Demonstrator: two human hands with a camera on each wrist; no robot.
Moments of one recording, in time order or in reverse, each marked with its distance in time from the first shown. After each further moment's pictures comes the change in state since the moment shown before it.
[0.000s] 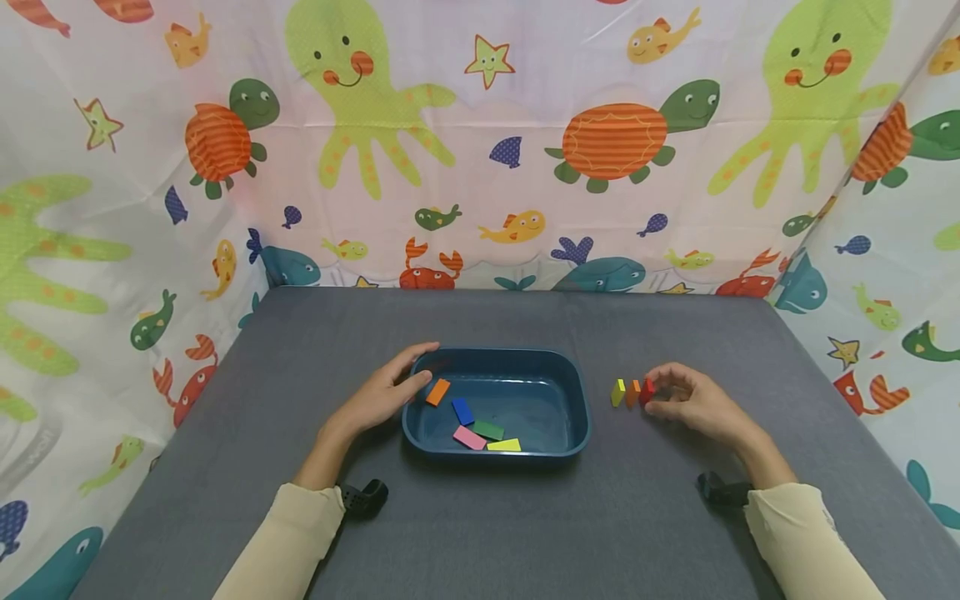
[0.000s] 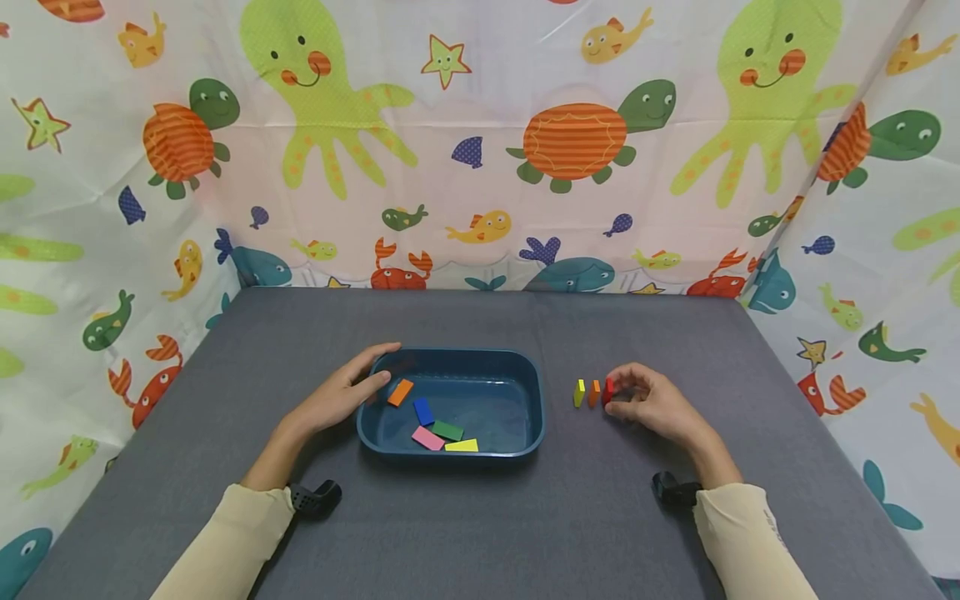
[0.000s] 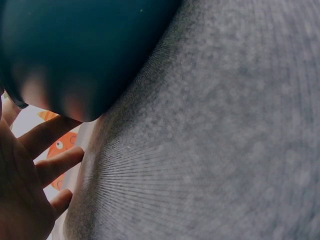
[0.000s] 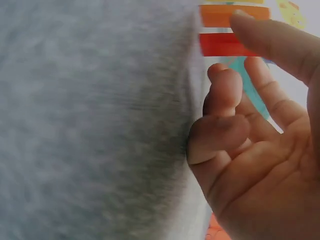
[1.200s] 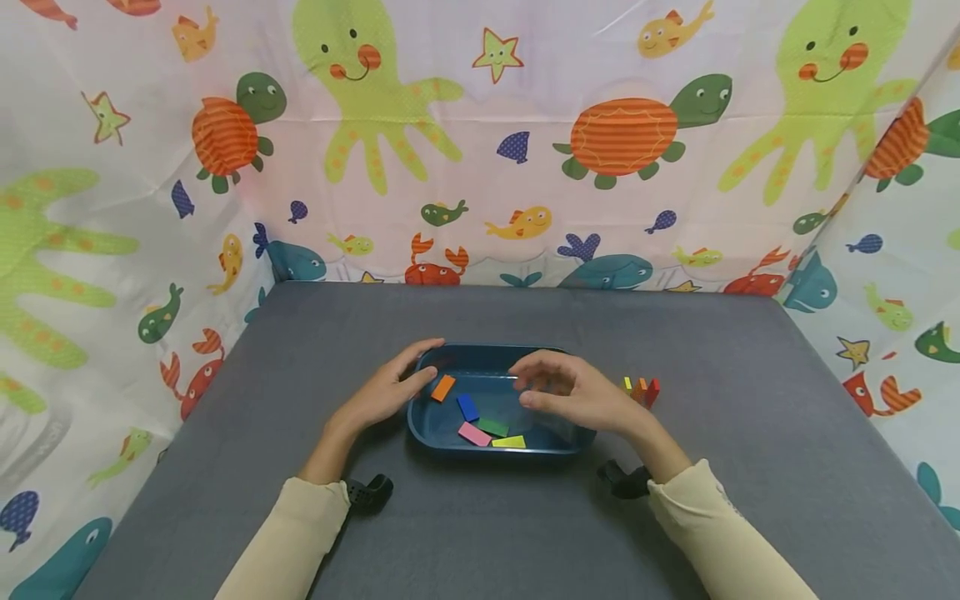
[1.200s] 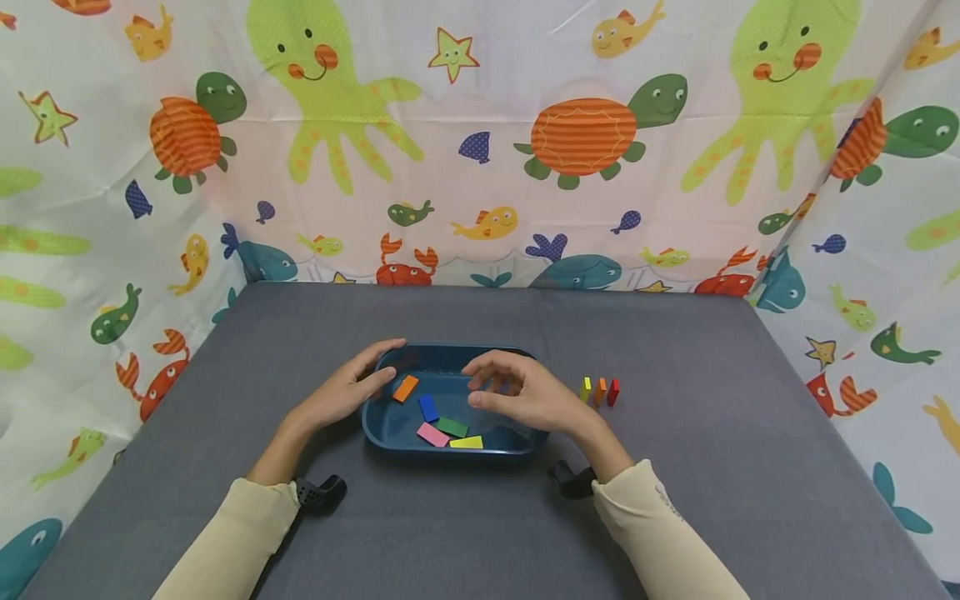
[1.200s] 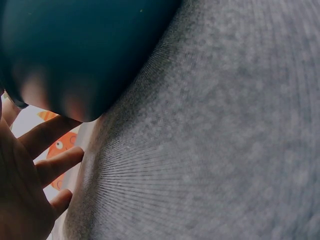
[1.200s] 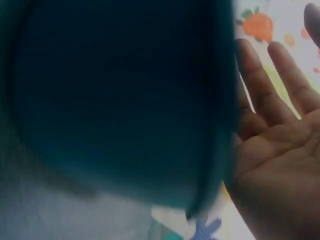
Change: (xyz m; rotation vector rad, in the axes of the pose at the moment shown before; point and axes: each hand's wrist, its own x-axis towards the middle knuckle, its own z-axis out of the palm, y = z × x) left_hand 0.001 -0.001 -0.001 0.000 0.000 0.011; right_hand 0.027 -0.136 0.104 0.132 -0.286 -0.432
